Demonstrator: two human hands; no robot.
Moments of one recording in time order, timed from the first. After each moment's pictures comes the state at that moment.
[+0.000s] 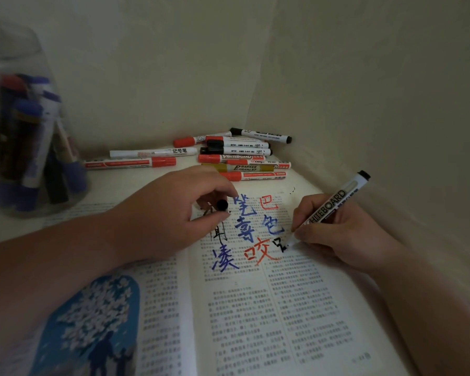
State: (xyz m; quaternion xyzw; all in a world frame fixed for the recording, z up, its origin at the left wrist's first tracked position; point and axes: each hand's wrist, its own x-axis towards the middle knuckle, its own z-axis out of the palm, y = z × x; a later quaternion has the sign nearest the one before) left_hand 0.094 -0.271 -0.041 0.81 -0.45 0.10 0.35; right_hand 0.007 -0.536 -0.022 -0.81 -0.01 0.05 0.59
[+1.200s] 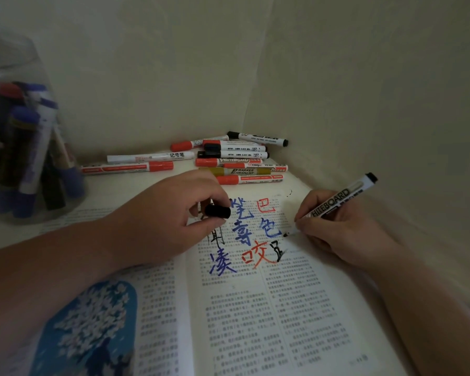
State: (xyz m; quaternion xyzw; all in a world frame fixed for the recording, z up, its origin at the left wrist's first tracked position) left_hand 0.098 -0.270 -0.043 0.79 -0.48 0.10 0.36; right_hand 0.011 -0.544 -0.027 -0.80 0.01 -0.03 0.59
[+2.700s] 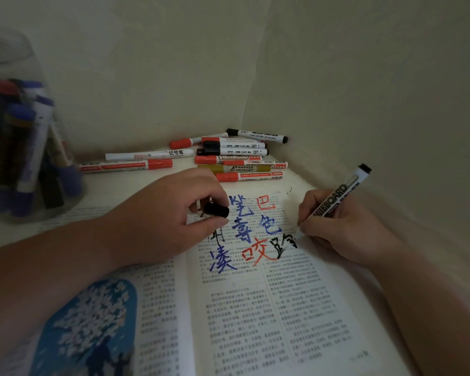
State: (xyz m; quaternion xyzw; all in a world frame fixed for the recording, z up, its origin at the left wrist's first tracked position) left_hand 0.097 -0.269 -0.044 0.79 -0.48 0.10 0.36; right_hand 0.013 -0.544 -0.026 -0.81 0.01 -0.01 0.58
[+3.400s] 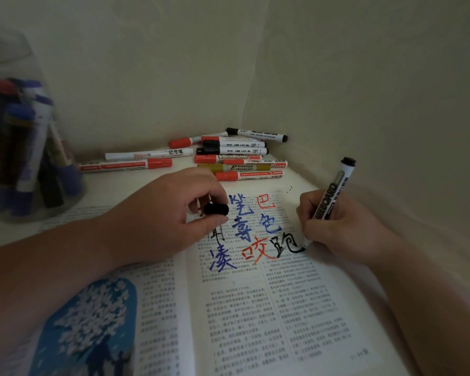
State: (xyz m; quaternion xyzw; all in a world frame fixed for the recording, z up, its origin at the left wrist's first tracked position) left_hand 0.095 -0.270 -0.042 0.80 -0.47 0.09 0.36; right_hand 0.011 -0.542 -0.023 -0.86 0.00 0.00 0.50
